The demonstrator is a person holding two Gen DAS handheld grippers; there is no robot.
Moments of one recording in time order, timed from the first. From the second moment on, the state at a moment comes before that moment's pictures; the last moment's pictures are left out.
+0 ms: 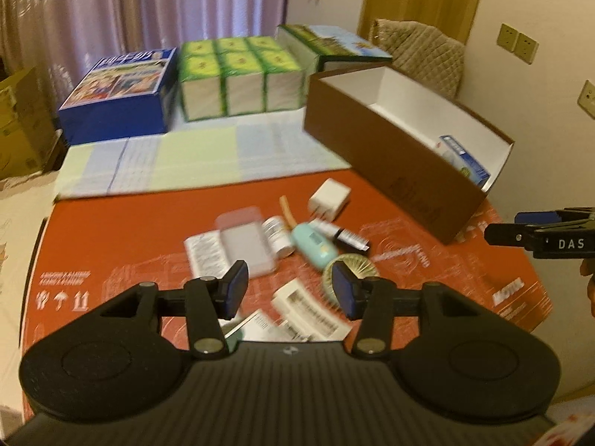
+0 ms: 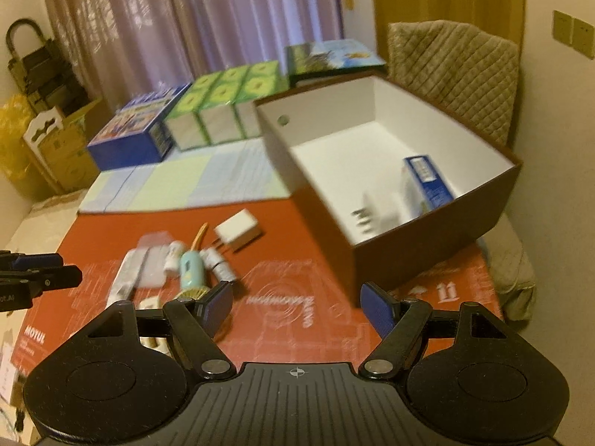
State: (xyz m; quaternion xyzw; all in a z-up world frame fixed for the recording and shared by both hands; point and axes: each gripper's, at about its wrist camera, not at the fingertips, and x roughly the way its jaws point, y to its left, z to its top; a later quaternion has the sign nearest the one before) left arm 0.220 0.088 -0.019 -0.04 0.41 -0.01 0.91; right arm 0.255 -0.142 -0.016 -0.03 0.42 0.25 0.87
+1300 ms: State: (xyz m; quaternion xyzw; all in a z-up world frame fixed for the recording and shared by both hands) left arm 0.210 0.117 -0.124 0.10 0.48 -0.10 0.86; right arm 0.211 -0.091 -0.063 -0.04 0.48 0.22 0.85
